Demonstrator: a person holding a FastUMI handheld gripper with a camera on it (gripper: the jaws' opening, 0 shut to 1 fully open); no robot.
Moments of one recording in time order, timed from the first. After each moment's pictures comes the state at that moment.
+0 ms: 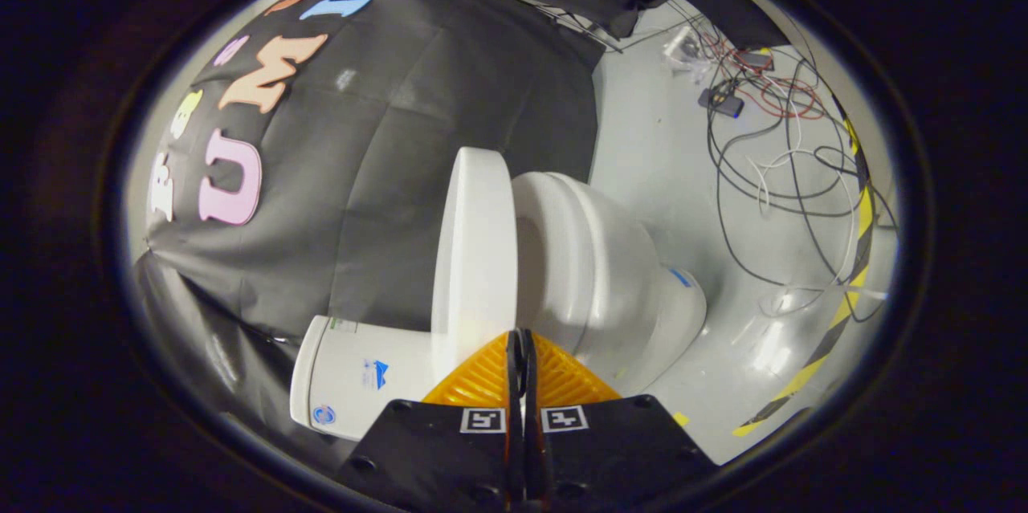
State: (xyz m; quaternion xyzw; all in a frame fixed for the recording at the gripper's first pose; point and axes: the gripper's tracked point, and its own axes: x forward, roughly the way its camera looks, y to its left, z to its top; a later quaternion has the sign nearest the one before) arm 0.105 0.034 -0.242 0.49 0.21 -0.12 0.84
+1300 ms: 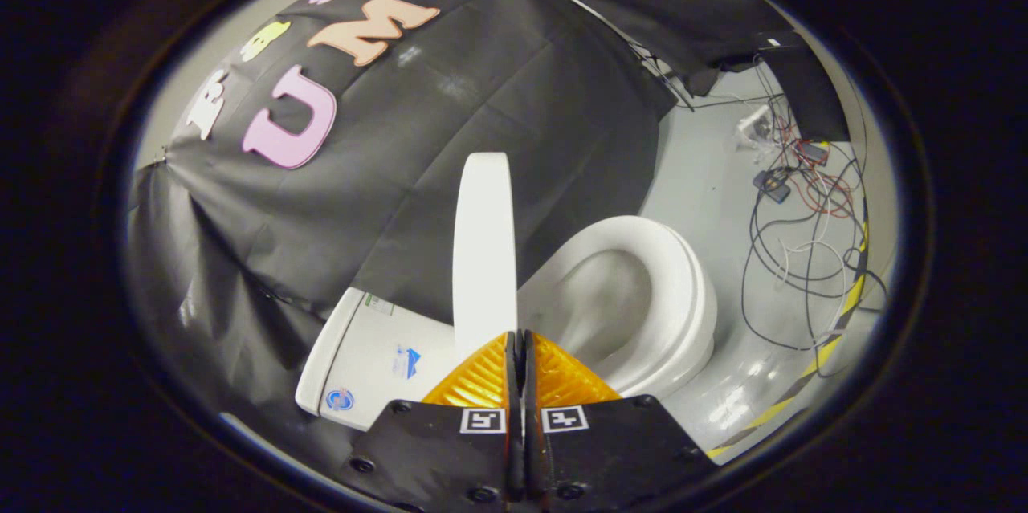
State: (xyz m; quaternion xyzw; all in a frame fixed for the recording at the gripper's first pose) arm 0.119 0.096 -0.130 0.37 0.18 -0.09 0.91
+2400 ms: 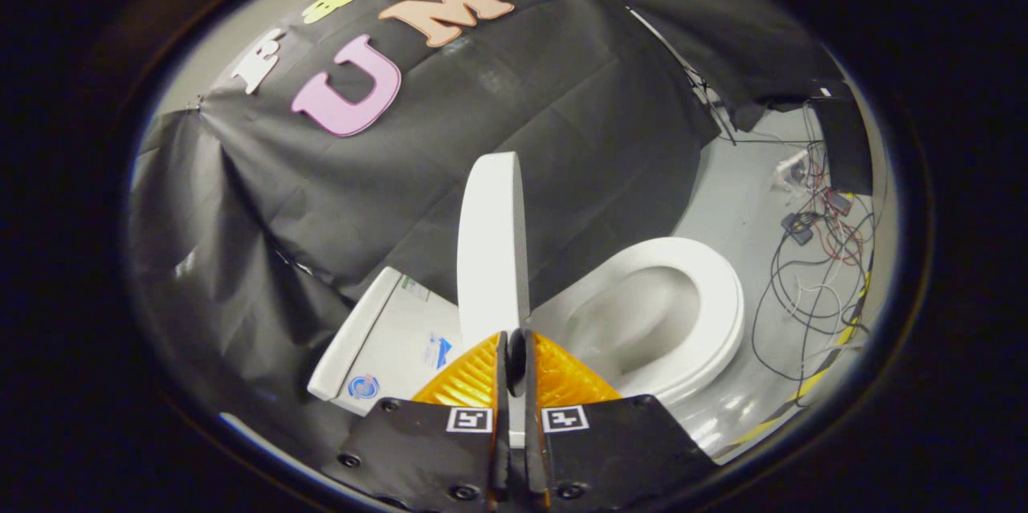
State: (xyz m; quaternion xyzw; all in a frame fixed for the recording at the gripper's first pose) arm 0.127 0.156 -0.081 0.29 0.17 -0.05 0.94
